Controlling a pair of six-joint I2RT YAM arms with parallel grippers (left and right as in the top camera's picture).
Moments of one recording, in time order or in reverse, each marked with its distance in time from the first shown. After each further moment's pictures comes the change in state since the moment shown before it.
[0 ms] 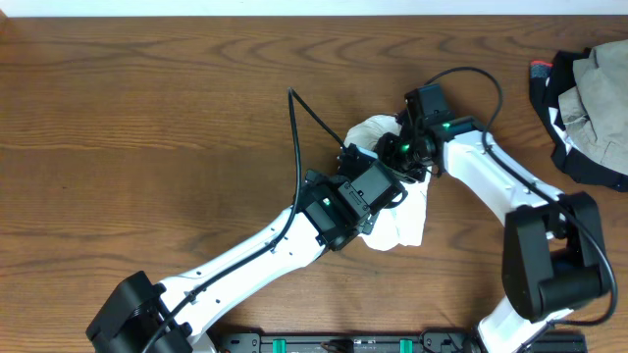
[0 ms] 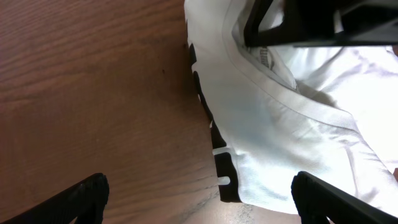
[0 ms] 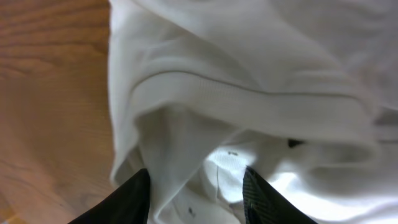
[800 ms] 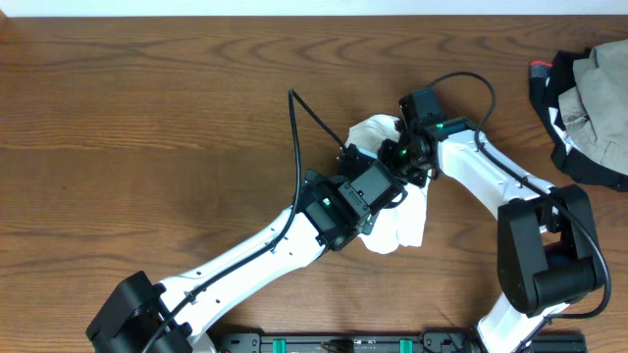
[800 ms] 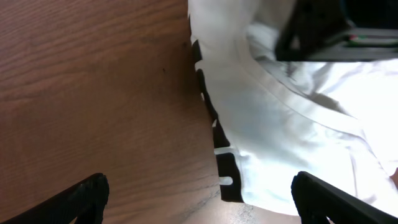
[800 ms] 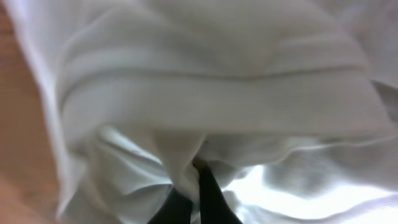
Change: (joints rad) left arm 0.000 0.000 0.000 -0.004 0.000 0.000; right arm 0.005 0.022 0.008 -0.090 0.081 0.010
